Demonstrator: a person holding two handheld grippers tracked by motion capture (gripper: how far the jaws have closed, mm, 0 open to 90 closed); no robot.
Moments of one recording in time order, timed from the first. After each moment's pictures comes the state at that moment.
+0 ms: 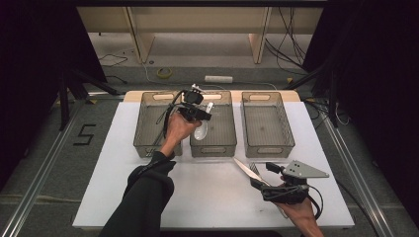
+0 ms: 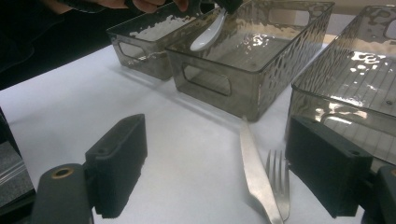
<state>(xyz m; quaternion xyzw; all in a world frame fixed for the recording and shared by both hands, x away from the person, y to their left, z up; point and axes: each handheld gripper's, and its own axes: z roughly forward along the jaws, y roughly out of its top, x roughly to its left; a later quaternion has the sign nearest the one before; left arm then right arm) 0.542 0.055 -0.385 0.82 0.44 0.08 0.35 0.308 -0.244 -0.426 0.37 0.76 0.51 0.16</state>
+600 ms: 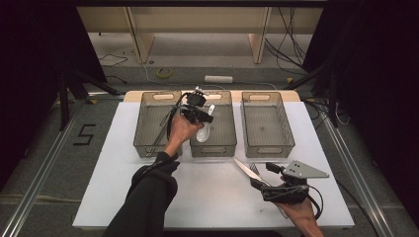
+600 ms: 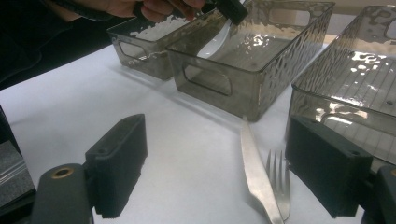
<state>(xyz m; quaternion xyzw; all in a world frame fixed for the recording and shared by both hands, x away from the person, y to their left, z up) 0.547 0.046 -0.398 0.82 0.45 0.07 0.34 0.307 -0.244 -0.425 0.37 0.76 0.51 0.16</state>
